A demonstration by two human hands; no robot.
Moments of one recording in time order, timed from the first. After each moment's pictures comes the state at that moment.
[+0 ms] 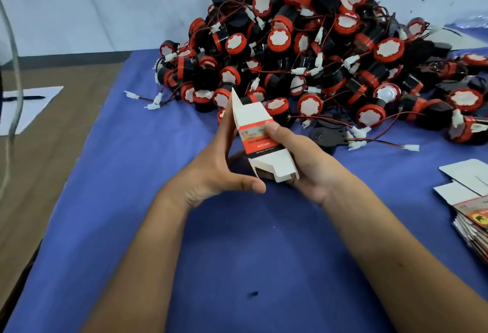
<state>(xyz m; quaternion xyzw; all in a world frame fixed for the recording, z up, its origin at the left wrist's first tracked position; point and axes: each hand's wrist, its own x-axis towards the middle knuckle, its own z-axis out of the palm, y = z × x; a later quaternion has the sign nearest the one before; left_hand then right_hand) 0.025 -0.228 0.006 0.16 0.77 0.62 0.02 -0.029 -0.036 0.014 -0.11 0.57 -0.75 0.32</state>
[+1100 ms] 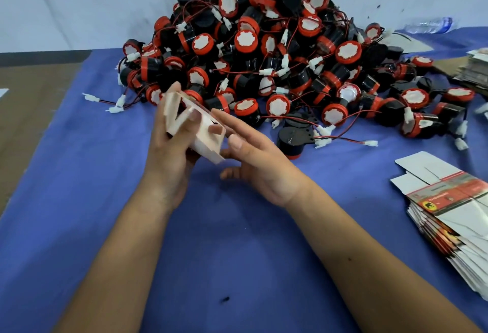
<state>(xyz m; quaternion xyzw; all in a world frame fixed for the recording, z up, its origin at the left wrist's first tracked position) 0.020 -0.207 0.018 0.00 0.58 0.79 -0.19 -0.019 -0.047 0.006 -0.24 0.56 -0.75 0.24</state>
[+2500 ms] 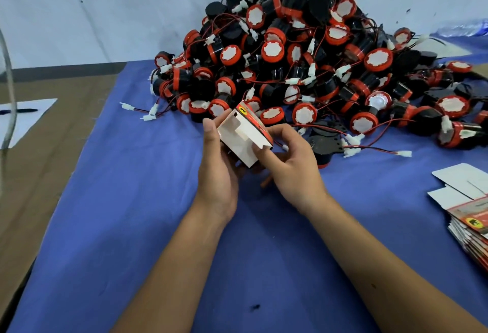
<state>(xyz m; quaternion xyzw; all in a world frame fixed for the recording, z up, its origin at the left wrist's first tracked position) 0.021 -0.180 0.009 -0.04 0.52 0.83 -0.16 -0.018 -0.050 -0.002 -0.21 0.71 -0.68 0.01</state>
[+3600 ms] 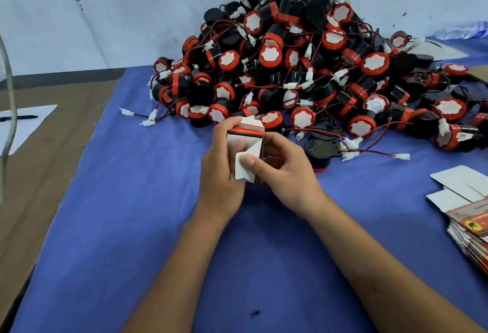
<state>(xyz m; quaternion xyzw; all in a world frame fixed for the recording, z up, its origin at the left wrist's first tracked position) 0.020 -0.191 -0.005 0.05 0.80 0.51 -0.32 -0.019 -0.052 0.001 -0.26 0.67 -0.69 0.05</state>
